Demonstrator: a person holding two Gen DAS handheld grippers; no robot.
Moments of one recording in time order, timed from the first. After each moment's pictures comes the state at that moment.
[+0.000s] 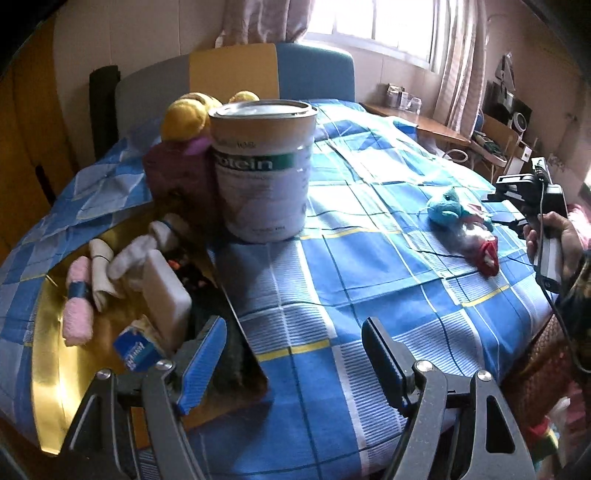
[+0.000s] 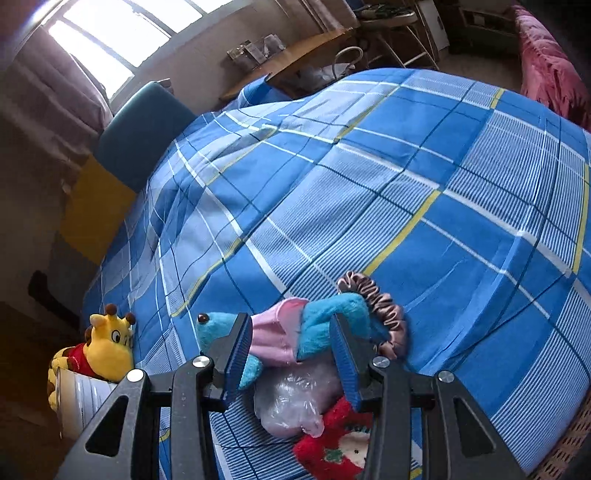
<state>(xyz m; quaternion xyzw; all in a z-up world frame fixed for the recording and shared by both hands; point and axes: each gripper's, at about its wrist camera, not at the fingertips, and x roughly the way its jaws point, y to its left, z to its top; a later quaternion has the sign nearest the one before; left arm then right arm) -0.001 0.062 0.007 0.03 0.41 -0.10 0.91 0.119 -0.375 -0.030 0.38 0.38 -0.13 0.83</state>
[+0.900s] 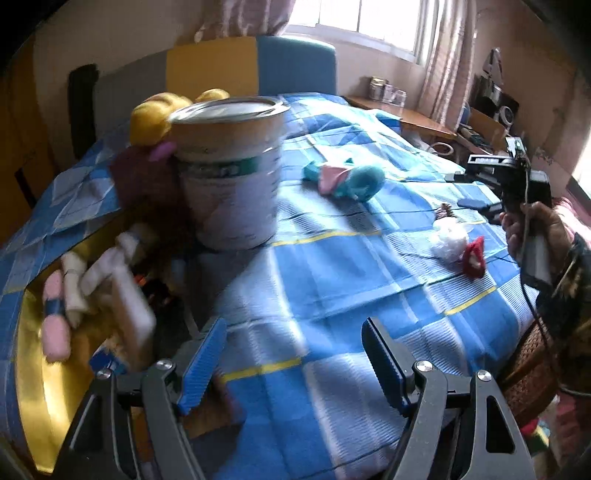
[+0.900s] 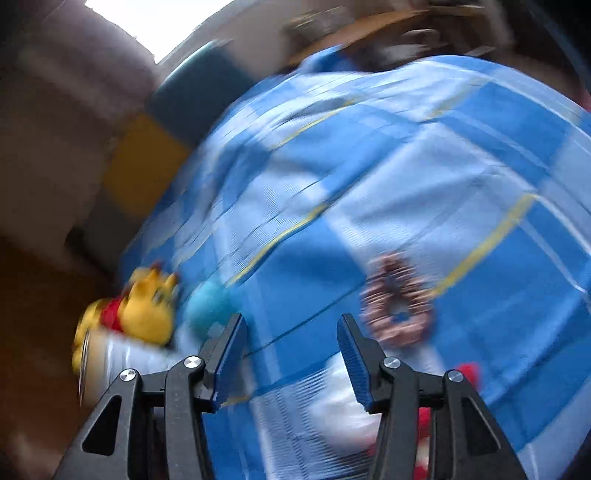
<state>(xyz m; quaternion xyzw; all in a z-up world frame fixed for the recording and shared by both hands) 0.024 0.035 0.014 0.03 0.42 -0.14 0.90 0.148 -0.354 -0.026 0.38 0.39 -0.04 0.84</state>
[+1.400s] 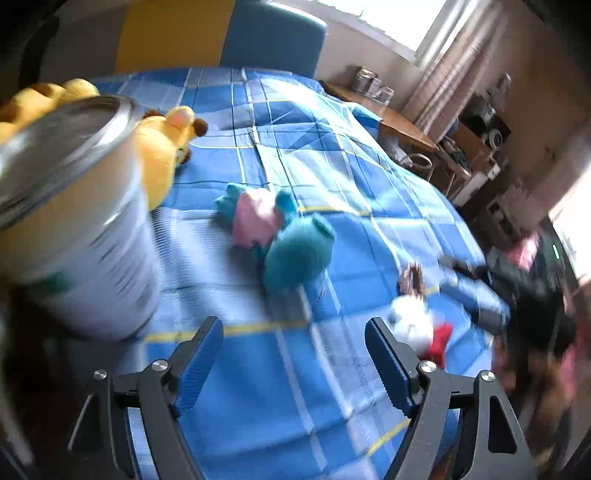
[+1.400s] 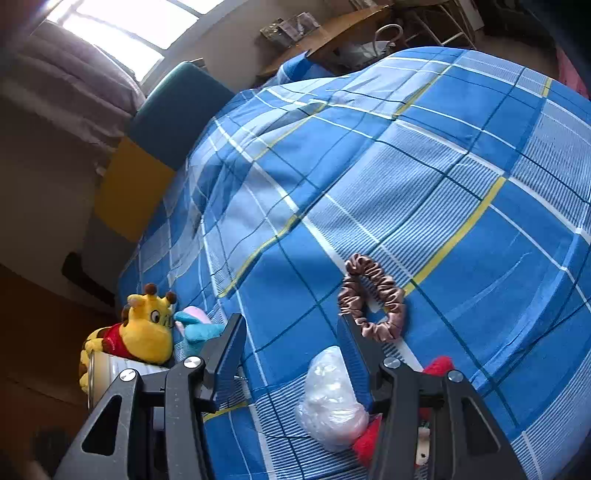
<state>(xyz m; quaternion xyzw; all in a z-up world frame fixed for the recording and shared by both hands) 0.180 -0.061 0.008 -0.08 0.48 -0.20 0.85 0.138 -0.358 -0.025 0.40 0.39 -0.04 0.83</state>
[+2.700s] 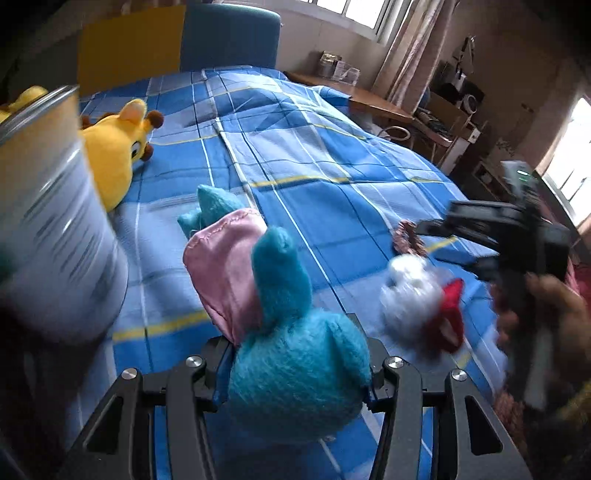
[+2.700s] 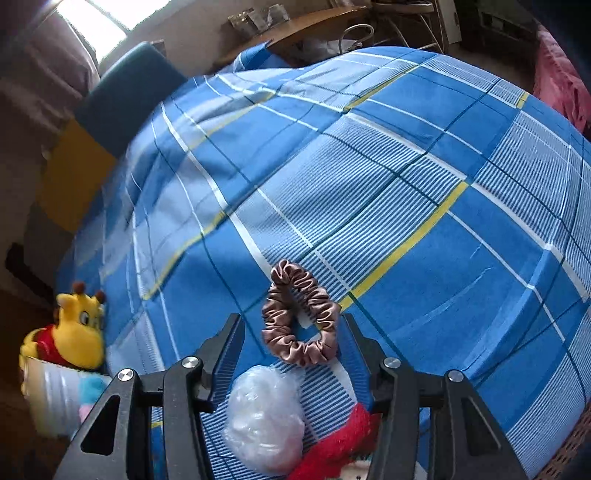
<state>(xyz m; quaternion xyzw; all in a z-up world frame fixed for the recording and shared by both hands) 0.138 -0.079 -0.022 0.00 0.46 -0.25 0.85 0.162 -0.369 -0.053 0.33 0.46 -0.14 0.81</state>
